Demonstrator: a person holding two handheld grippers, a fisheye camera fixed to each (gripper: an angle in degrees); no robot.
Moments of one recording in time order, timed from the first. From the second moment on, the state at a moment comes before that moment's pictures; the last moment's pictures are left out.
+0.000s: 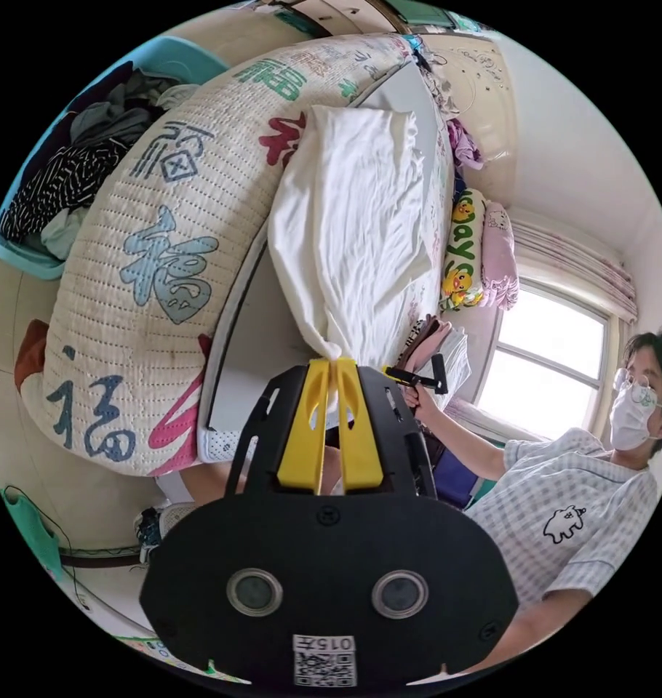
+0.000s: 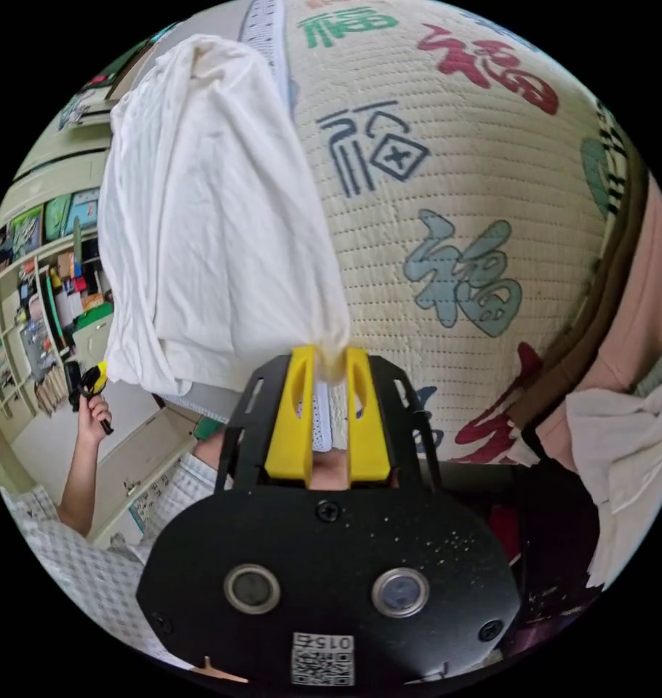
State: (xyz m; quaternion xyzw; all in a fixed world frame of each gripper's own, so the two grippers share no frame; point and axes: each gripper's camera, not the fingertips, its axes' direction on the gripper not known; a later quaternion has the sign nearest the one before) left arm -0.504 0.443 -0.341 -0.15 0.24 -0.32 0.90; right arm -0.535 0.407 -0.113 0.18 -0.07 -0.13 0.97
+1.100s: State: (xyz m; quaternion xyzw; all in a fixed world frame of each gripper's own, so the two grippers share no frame) left arm -0.327 0.477 -0.354 -0.22 0.19 -0.22 0.93; right arm -0.700 0.532 -0.120 0.08 -0.08 -0.33 0.94
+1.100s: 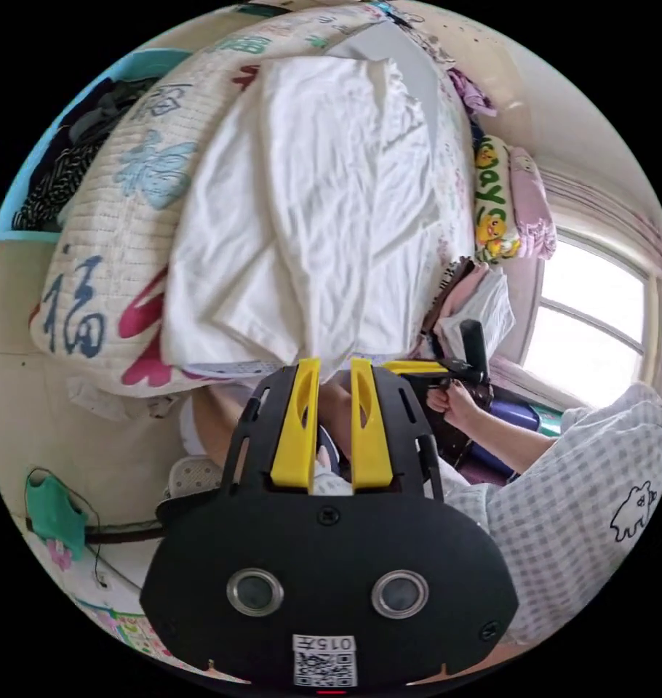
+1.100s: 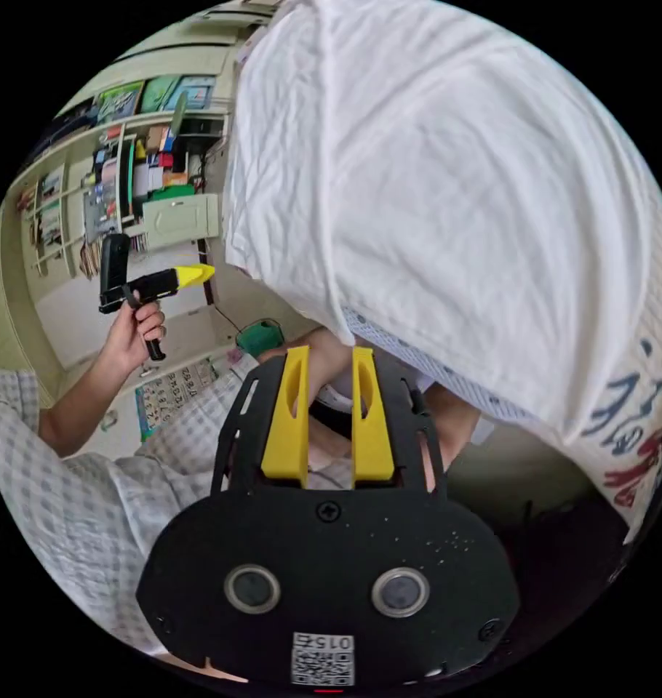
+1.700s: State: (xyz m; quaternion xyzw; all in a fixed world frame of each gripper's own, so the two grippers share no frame) left arm -0.217 0.465 -0.410 -0.19 0.05 -0.04 0.98; right arm -0.735 0.459 -0.271 0.07 -0.27 -0.33 0.90
